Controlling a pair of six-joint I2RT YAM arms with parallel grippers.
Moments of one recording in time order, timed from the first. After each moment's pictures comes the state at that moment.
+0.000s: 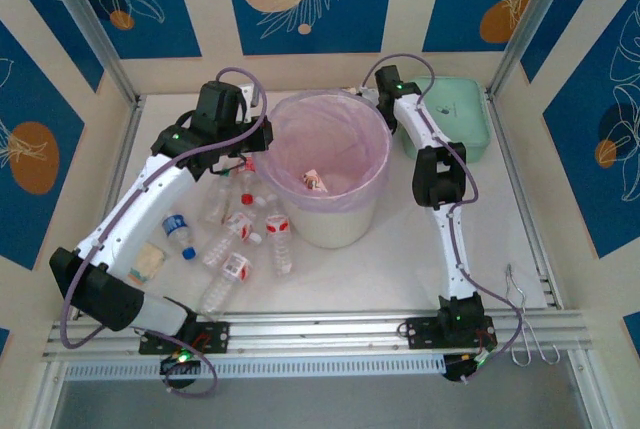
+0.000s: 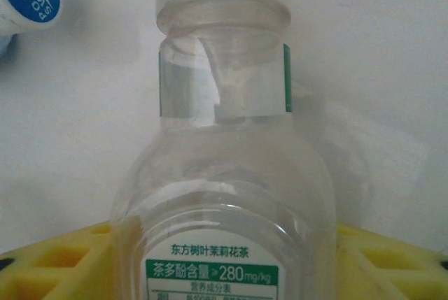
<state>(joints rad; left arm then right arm) -0.48 1.43 1.52 -0.75 0.09 -0.44 0.19 2.60 2.44 -0.99 -0.27 -0.13</state>
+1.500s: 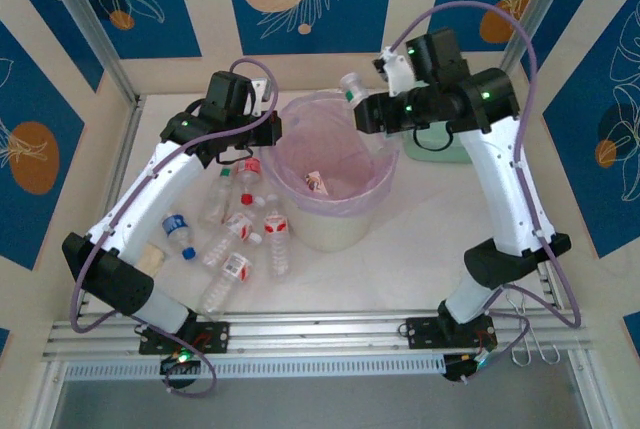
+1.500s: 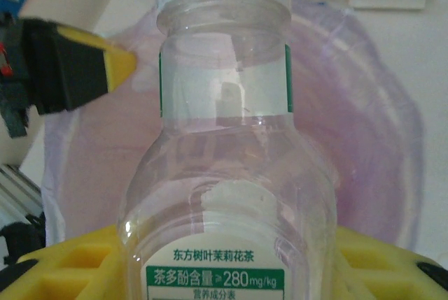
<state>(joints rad) -0.50 1.52 1.64 -0.81 0.15 -0.39 0.50 1.67 2.32 -1.50 -0.23 0.21</state>
